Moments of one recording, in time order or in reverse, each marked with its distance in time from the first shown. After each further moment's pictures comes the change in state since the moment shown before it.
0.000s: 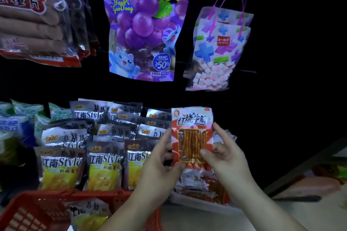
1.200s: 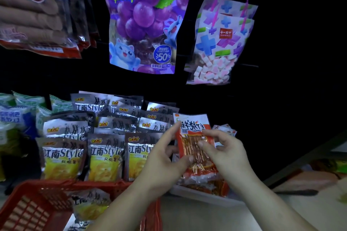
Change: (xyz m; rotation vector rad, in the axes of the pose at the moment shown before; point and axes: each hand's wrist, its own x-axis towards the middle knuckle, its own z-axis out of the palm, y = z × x) left_hand -0.003 0.019 0.001 -0.243 -0.118 -0.084; right_hand 0.009 0.005 -0.004 0.030 -0.005 0.009
